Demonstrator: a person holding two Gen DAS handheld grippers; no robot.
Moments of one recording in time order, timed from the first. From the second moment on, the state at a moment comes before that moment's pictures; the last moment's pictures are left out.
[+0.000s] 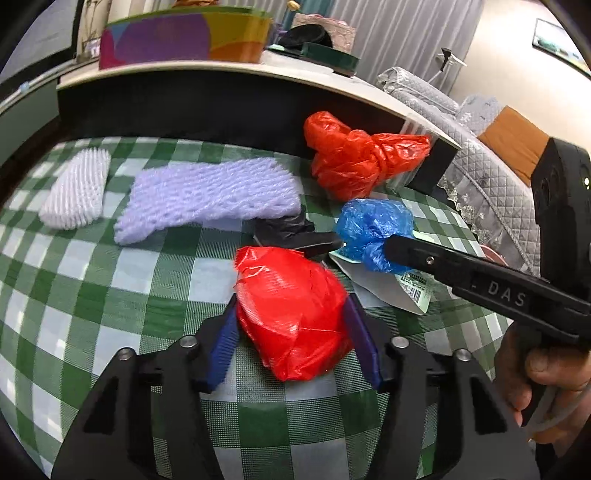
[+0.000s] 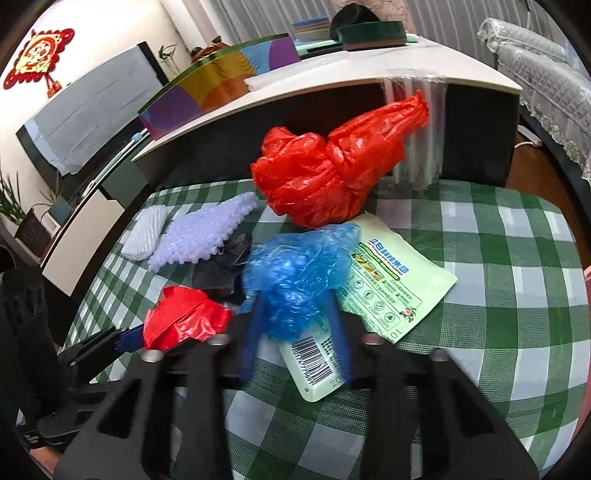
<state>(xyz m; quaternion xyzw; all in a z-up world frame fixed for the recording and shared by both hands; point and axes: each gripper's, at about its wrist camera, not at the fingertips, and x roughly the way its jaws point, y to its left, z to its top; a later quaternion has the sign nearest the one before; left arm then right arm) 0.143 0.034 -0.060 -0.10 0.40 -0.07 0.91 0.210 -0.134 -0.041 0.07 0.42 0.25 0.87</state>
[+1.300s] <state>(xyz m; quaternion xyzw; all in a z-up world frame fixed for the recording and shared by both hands) 0.105 -0.016 0.013 -0.03 0.29 -0.06 0.95 0.117 -0.239 0.050 0.03 0.29 0.18 0.94</state>
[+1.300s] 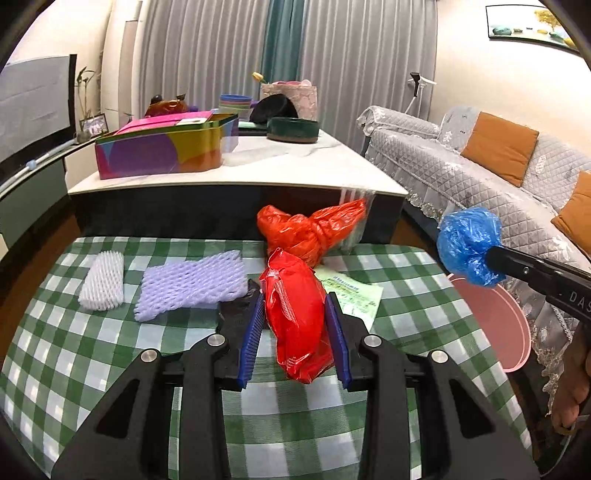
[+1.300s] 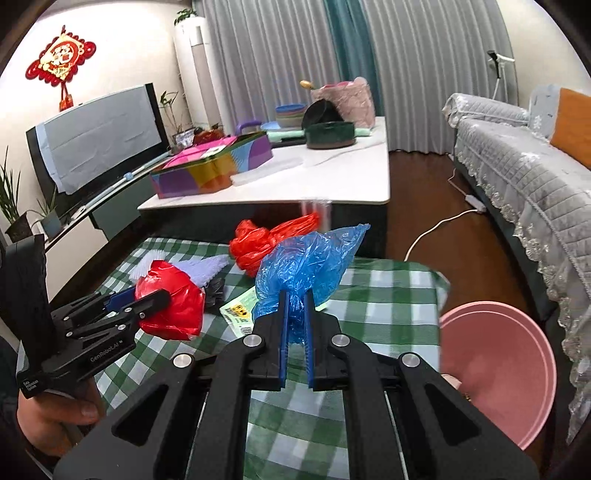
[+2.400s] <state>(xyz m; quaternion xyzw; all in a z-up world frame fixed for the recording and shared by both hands) 0.096 -0.085 0.042 -0.02 0.26 -0.11 0.96 0.073 -0.341 0.065 0.02 0.27 0.06 0.96</state>
